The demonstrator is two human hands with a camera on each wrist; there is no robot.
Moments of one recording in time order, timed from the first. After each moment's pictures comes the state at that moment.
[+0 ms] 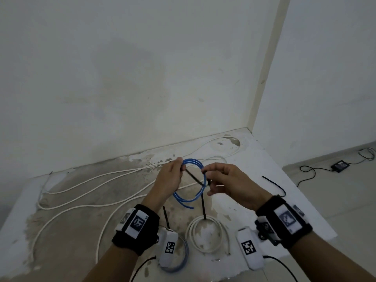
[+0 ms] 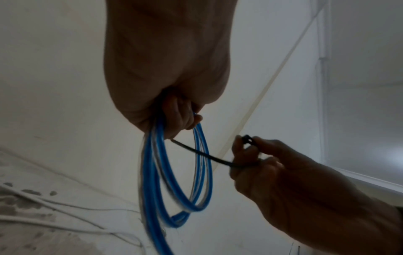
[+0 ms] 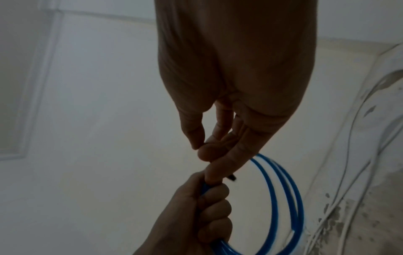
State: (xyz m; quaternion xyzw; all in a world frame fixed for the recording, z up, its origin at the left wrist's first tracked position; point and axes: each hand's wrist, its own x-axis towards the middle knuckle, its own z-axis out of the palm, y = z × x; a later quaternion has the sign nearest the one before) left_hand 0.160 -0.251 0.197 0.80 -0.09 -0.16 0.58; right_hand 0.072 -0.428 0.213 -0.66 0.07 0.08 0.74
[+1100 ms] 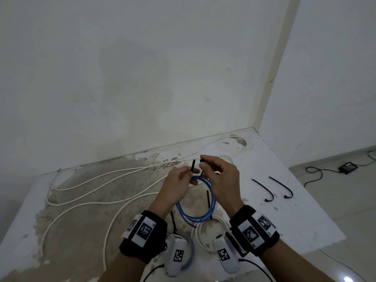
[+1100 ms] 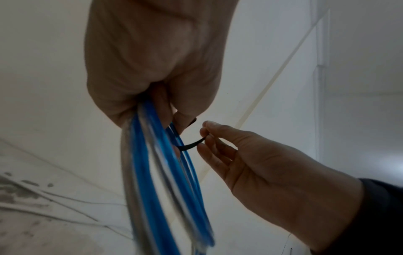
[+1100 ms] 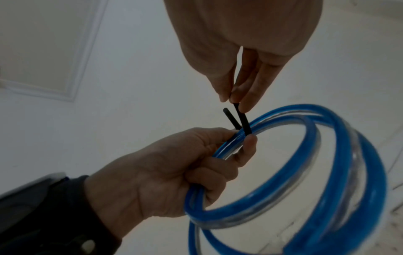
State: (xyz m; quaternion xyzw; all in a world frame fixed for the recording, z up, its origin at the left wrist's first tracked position) left_hand 0.139 -0.244 0.202 0.82 -0.12 -0.16 0.53; right_hand 0.097 -0.375 0.176 -0.72 0.12 -0.26 0.63
